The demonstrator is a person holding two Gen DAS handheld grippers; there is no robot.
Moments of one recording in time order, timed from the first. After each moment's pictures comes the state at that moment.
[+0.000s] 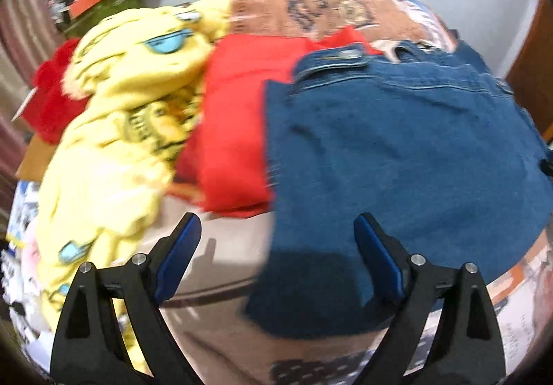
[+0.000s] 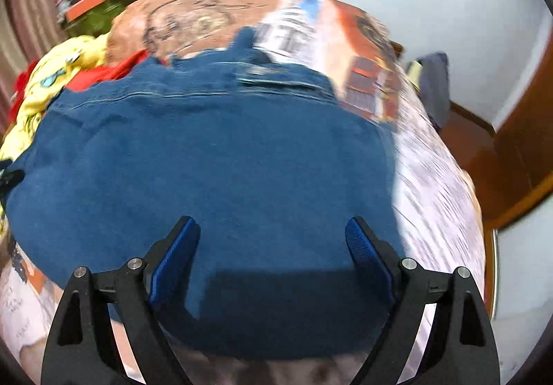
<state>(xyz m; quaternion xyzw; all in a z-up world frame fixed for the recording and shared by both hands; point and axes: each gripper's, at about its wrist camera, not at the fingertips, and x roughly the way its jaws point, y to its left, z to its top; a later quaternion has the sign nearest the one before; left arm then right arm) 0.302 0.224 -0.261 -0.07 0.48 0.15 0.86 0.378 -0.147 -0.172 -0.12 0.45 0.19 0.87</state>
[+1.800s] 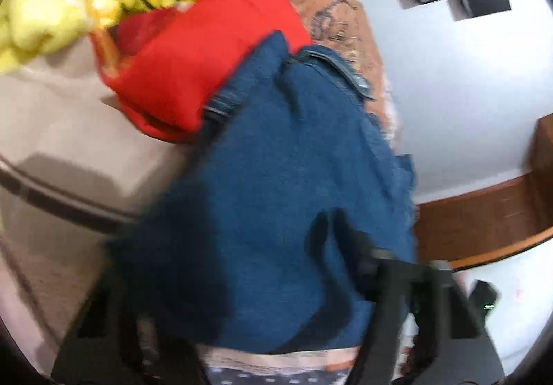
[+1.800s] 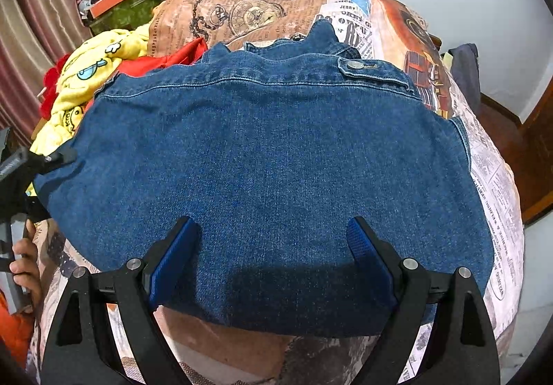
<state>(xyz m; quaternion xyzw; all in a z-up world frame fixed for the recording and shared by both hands) 0.307 0.239 -0.307 -0.49 0.37 0.06 0.78 0.345 -0.068 -0.172 -0.12 0.47 0.25 0.84</state>
